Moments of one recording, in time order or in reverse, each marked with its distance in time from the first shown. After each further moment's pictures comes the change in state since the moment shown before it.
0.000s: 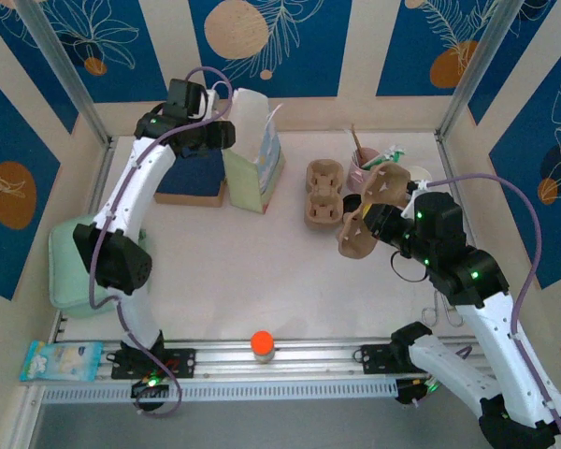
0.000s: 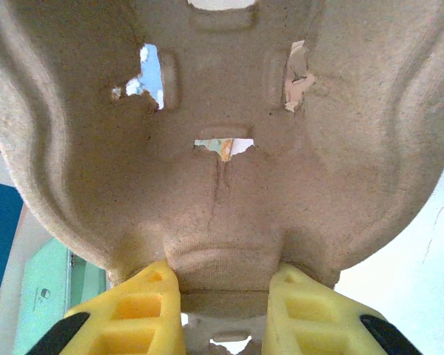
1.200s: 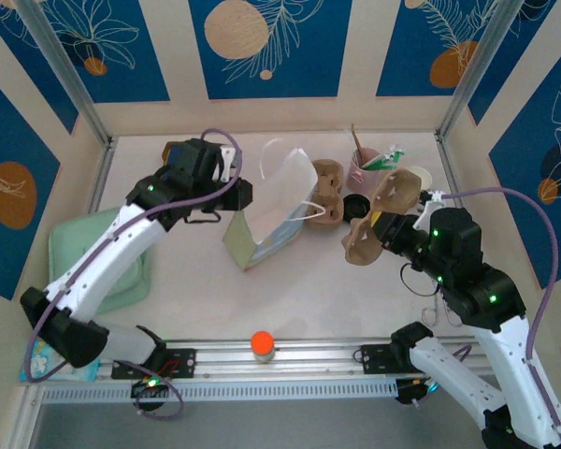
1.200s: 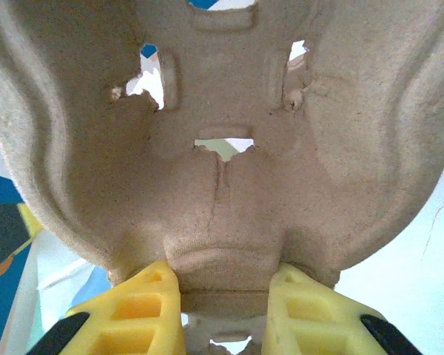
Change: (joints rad) left arm -0.335 -0.557 -0.623 0.115 0.045 -0.257; right arm 0.011 -0.104 0.000 -0.040 0.012 0.000
